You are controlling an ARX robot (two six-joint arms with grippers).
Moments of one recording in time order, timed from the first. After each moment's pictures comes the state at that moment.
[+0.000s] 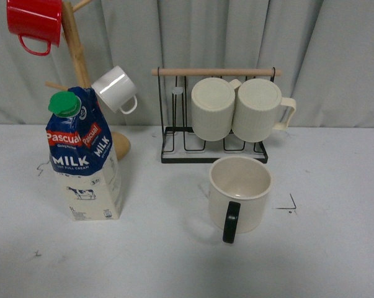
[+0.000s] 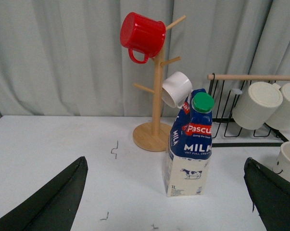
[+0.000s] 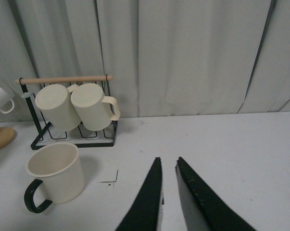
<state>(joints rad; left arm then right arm) 0.00 0.01 0.01 0.00 0.00 -0.01 0.00 0.00 0.01 0.00 0.00 0.01</state>
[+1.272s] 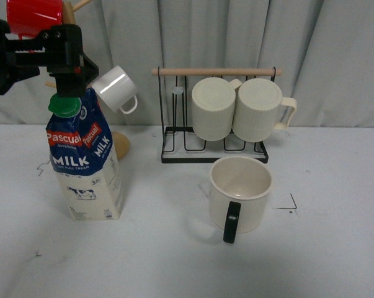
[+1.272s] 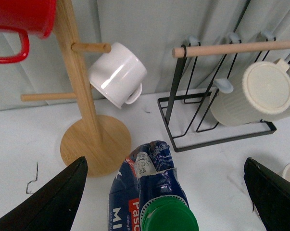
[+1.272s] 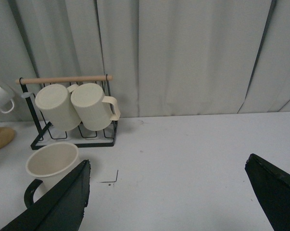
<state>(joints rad) -0.13 1.57 0.80 0.42 0.09 -0.02 0.00 0.00 0.01 0.00 0.00 0.01</state>
